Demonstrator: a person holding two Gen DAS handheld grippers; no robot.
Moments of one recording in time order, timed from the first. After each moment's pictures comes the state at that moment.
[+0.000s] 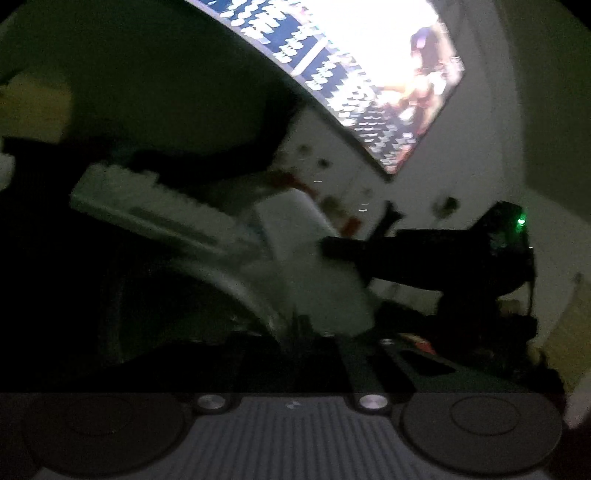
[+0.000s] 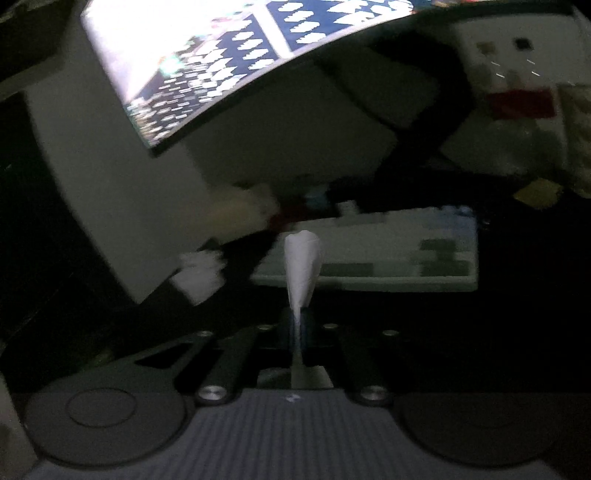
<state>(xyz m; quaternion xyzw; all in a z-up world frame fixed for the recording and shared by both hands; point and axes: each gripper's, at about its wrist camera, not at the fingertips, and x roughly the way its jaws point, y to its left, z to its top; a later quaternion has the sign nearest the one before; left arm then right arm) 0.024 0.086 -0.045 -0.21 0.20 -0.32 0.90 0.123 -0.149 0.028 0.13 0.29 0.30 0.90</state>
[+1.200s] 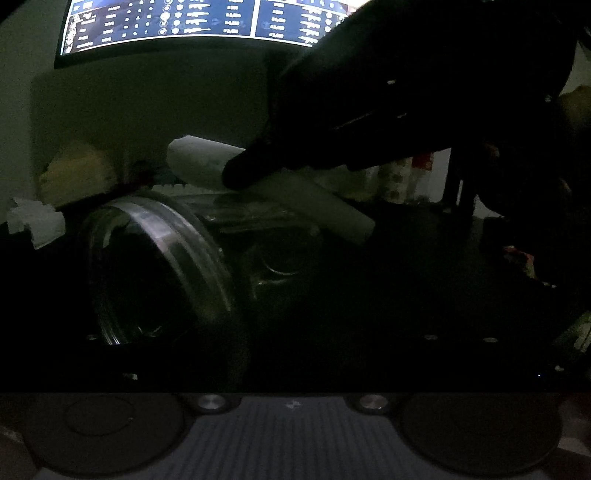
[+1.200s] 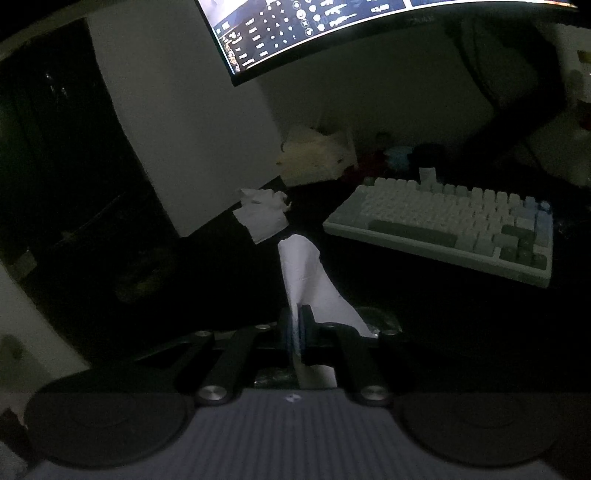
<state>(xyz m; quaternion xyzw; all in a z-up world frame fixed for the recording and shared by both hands) -0.010 -0.023 -0.062 -0.01 0.22 -0.12 0.97 0.109 -0.107 0.020 0.05 0.33 0.38 0.86</state>
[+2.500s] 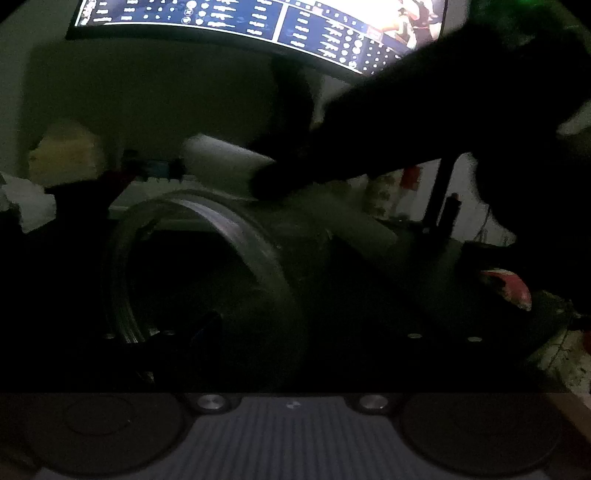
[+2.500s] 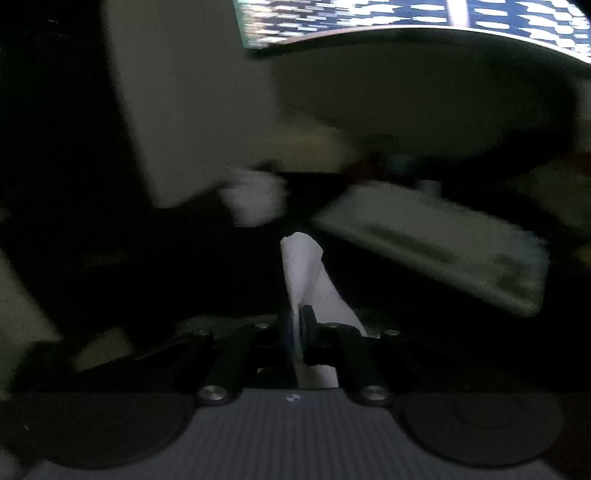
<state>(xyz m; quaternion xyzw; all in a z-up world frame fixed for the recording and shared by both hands) -0.002 0.012 -0.058 -0.06 0.22 -0.16 0.96 0.092 -0.067 0.030 -0.03 0.33 0.41 0.85</state>
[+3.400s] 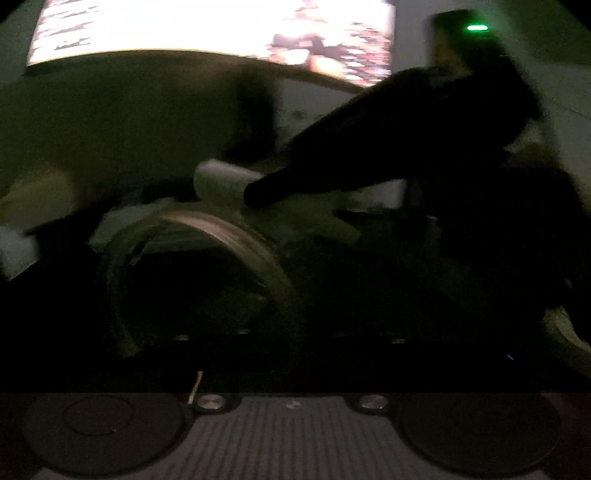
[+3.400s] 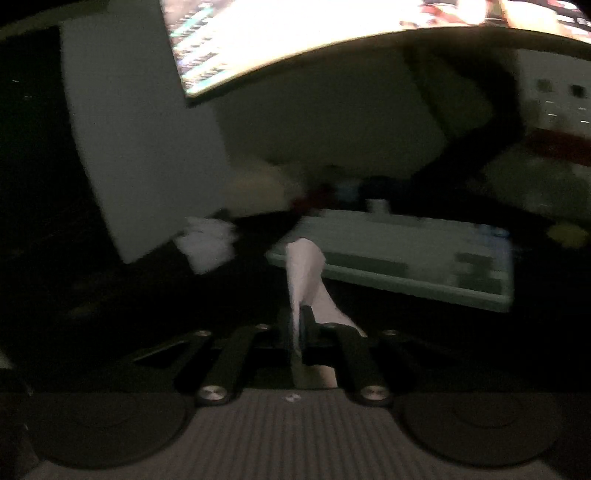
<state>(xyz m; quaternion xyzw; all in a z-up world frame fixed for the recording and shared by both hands) -0.001 0.015 -0.055 0.01 0.18 -0.24 0.95 0.125 -0.109 0.009 0.03 0.27 0.30 0.92</state>
